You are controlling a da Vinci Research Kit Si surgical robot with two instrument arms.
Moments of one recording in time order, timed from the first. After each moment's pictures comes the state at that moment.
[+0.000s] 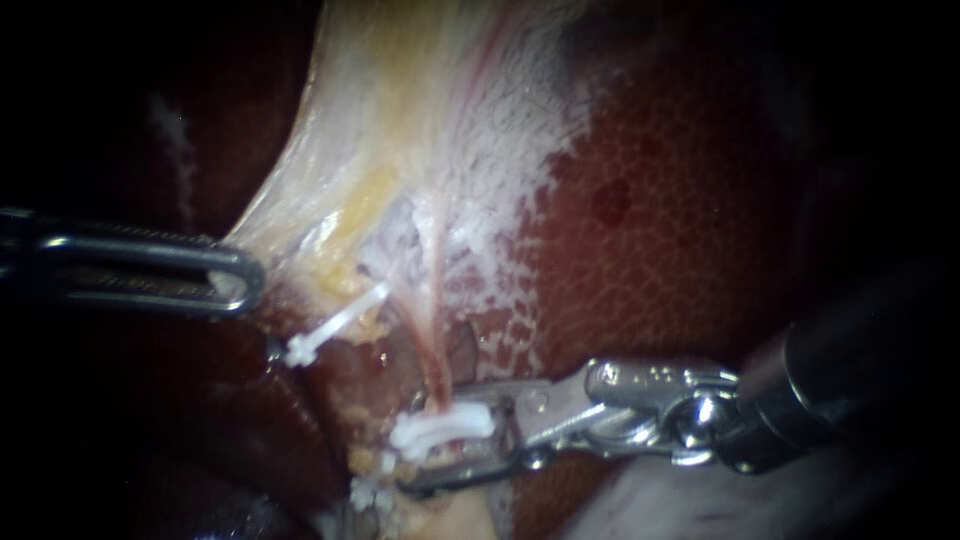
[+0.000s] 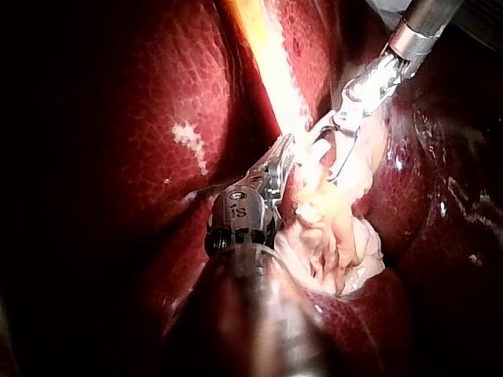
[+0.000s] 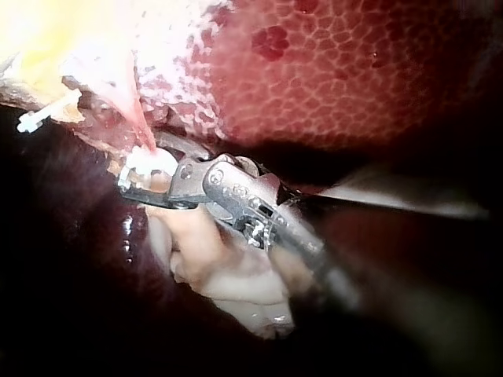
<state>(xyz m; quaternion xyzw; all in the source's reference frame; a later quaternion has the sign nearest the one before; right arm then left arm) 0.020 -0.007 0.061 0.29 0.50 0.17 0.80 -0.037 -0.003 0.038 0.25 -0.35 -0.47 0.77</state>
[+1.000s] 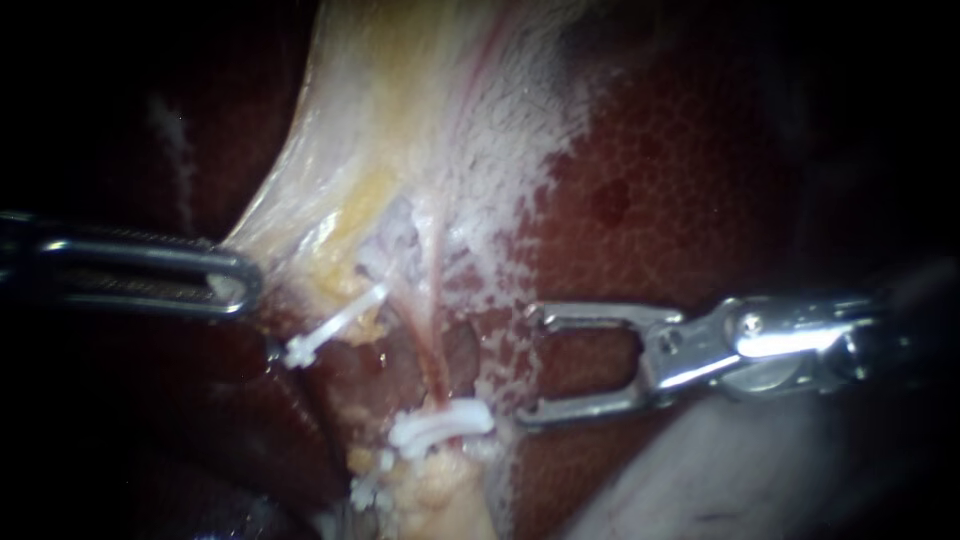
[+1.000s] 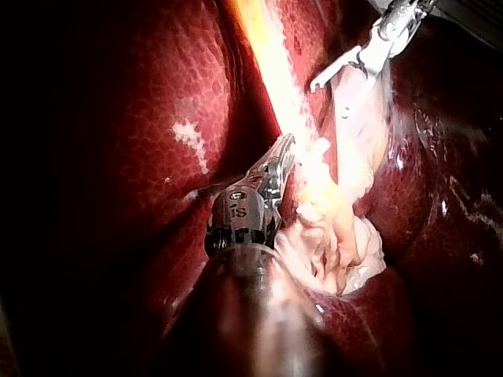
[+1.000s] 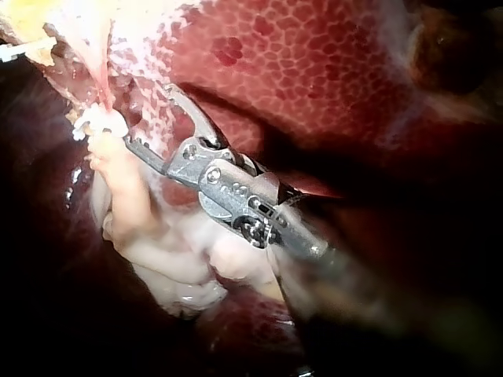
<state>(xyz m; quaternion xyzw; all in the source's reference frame) 0.009 -0.002 0.056 0.20 0.53 0.11 0.82 -0.037 -0.003 0.038 0.25 -0.35 -0.47 0.77</state>
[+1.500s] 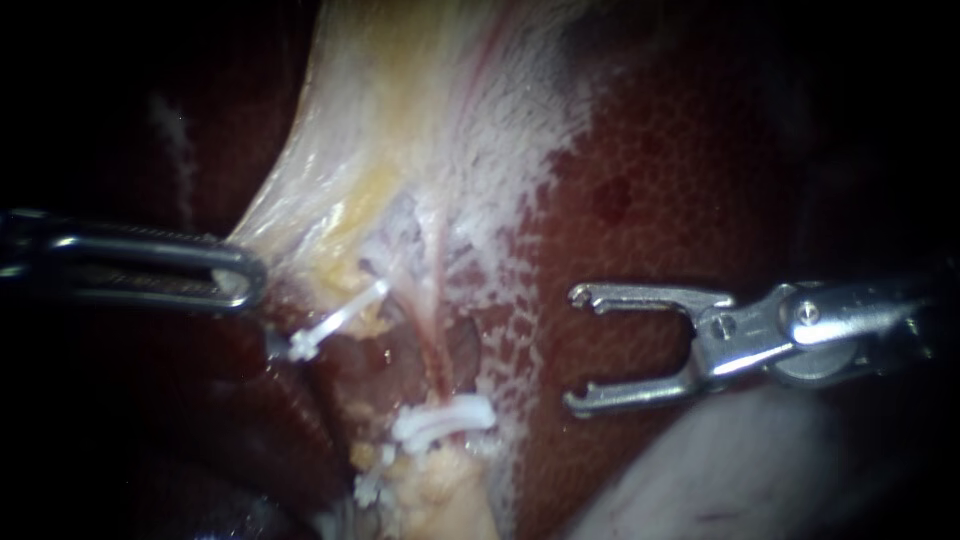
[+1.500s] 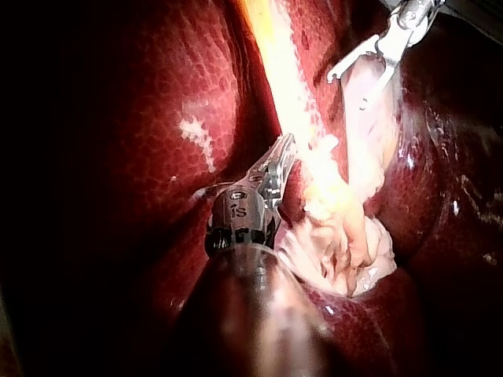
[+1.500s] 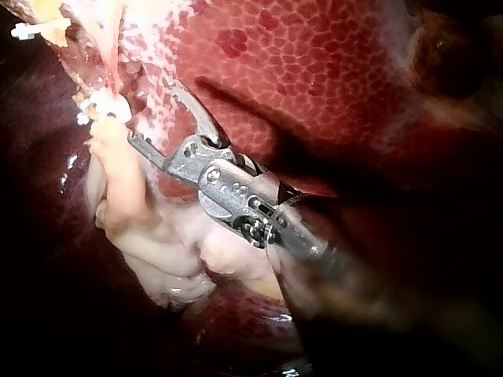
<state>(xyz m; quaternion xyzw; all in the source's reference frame) 0.008 -0.002 0.055 0.19 0.54 0.09 0.82 -0.037 -0.003 0.042 0.25 -0.35 -0.46 0.78</state>
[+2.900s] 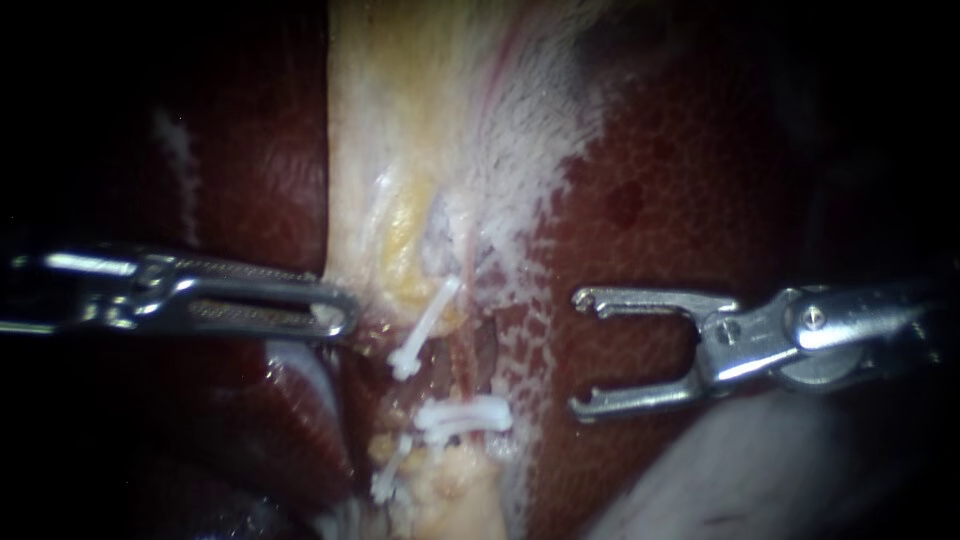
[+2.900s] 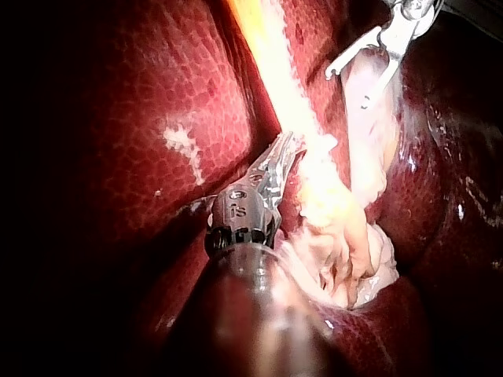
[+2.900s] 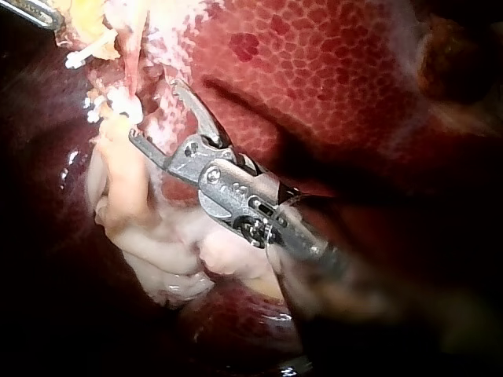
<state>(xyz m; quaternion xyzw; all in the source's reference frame) 0.008 -0.002 0.055 0.19 0.54 0.09 0.82 -0.041 -0.007 0.048 0.27 -0.33 -0.45 0.78</state>
